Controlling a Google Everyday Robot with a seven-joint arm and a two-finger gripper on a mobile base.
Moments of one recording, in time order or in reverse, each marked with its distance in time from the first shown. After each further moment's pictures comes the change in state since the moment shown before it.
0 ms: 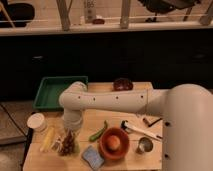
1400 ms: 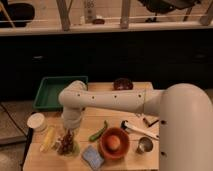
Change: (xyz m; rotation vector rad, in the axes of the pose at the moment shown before) arm 0.003 -0.010 0.003 0.005 -0.028 -0.011
